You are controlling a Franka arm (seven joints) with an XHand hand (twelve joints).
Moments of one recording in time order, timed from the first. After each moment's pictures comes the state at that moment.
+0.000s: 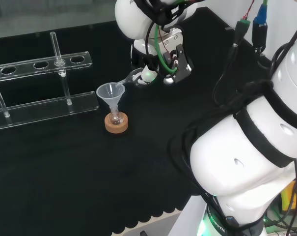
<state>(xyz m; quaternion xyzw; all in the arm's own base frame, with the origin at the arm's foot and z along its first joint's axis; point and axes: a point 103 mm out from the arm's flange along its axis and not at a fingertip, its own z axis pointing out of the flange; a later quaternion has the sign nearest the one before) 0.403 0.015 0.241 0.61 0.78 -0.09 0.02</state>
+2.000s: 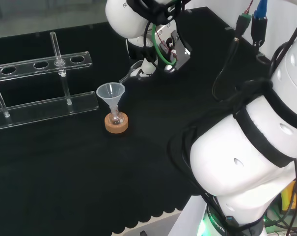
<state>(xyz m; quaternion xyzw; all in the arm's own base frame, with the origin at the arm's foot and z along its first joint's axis) 0.419 0.016 0.268 0.56 0.81 -0.15 0.08</state>
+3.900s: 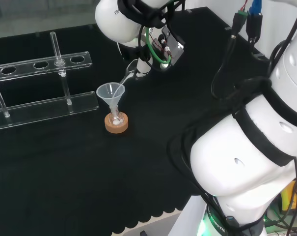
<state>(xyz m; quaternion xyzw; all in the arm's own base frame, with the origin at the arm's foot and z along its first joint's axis) 0.428 0.031 0.277 0.51 0.83 -0.19 0.12</state>
